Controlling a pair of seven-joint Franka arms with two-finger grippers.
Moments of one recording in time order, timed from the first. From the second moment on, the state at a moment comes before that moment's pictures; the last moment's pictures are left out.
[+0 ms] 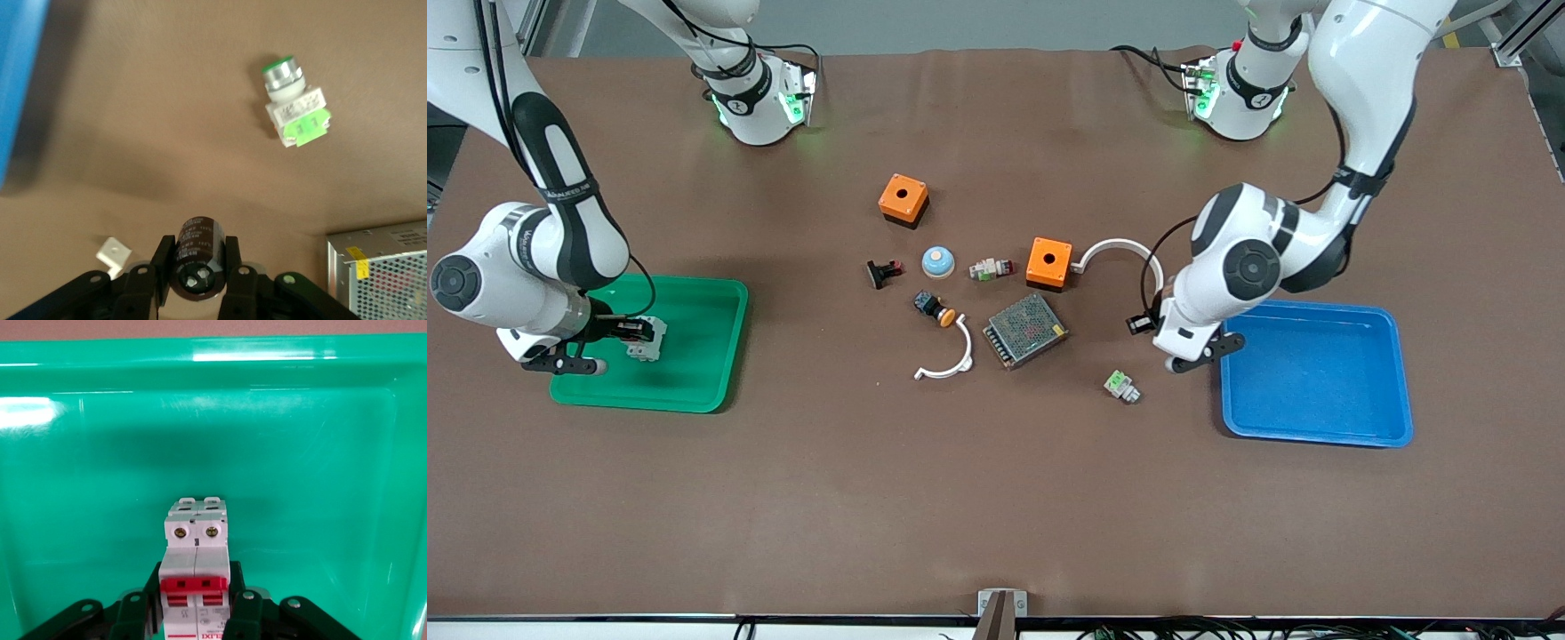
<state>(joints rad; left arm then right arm) -0.01 0.44 -0.44 -2.01 0.02 2.33 -0.83 -0.25 0.40 -0.03 -2.11 -0.02 2.38 -0.19</state>
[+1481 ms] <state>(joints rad) -0.05 0.48 -0.43 -1.88 0.03 2.24 -0.94 0.38 0.50 0.00 -1.74 0.14 2.16 0.48</state>
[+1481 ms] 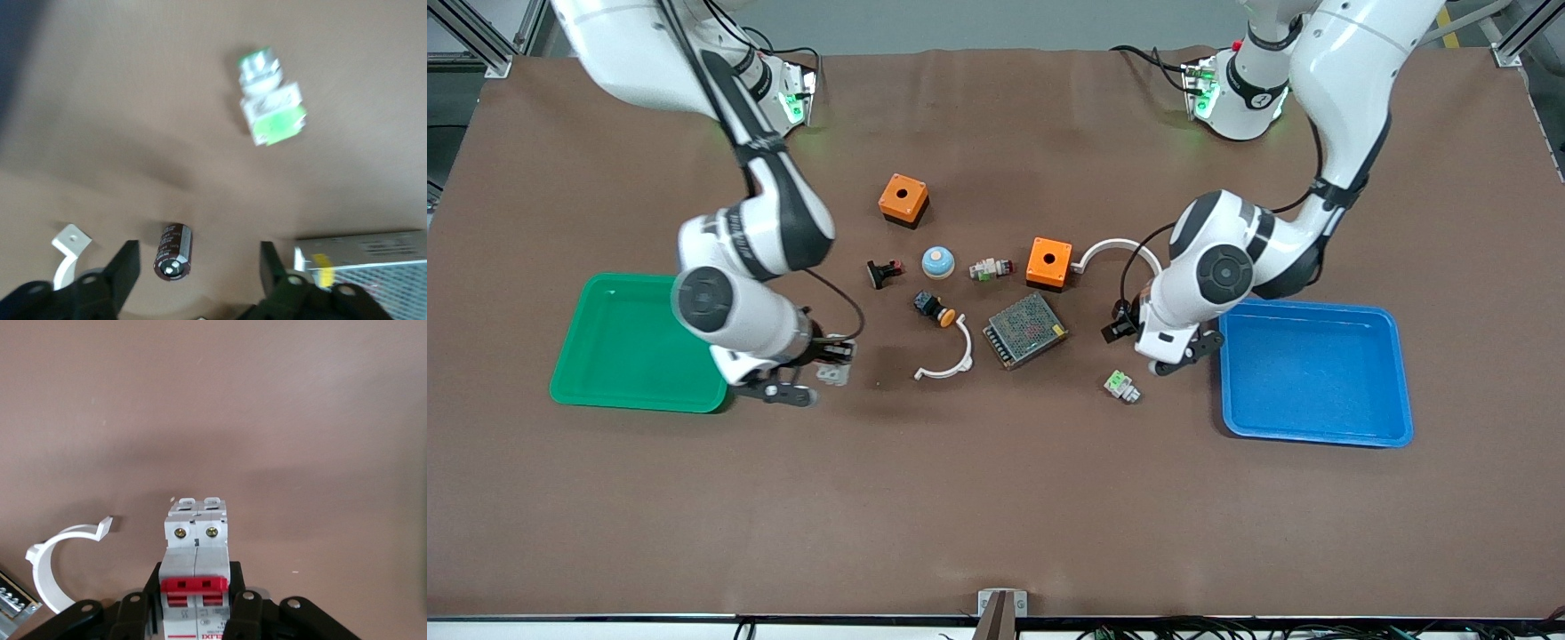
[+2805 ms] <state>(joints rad) 0.13 0.31 -0.43 -1.34 0.21 1.66 -0.65 0.50 0.63 -0.01 -1.70 0.12 2.24 0.48</state>
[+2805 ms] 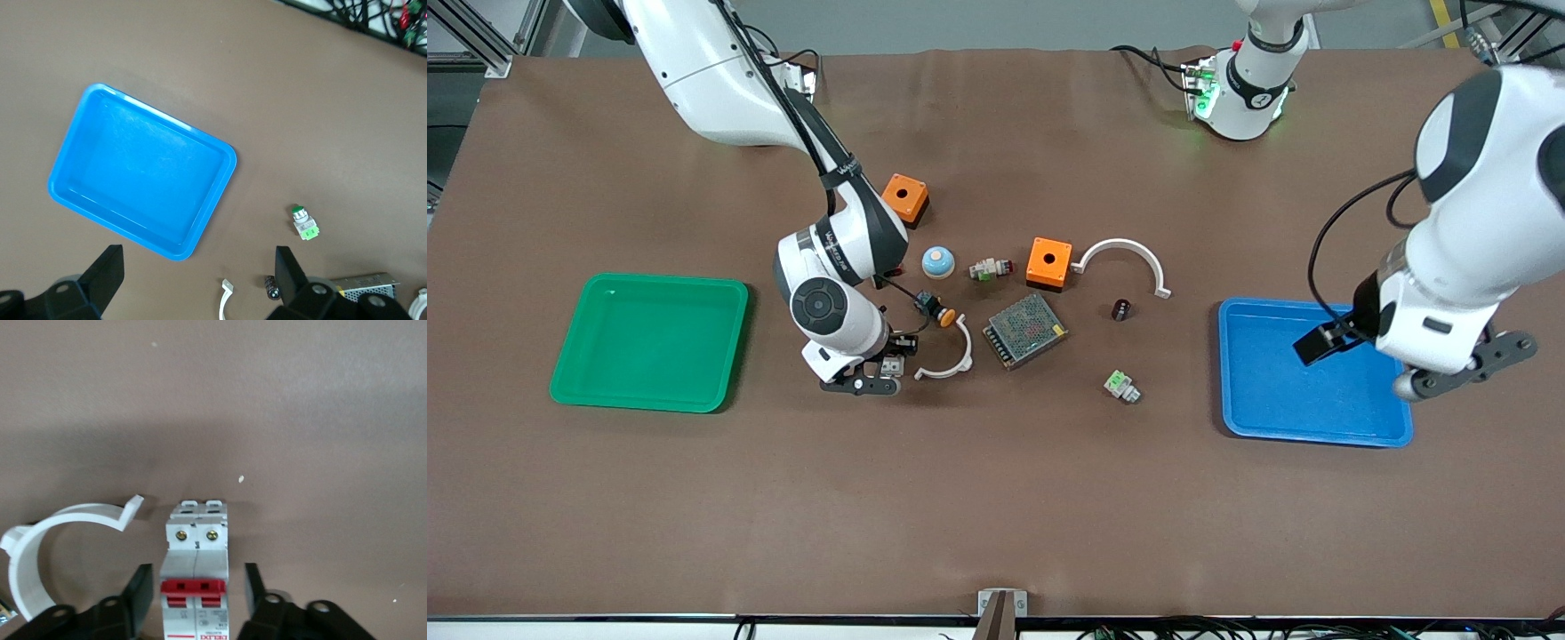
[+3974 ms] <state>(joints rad) -0.01 -0.06 0.01 -1.51 0.05 1.41 -0.09 0.20 0.03 -0.09 -1.59 -0.04 1.52 0.09</state>
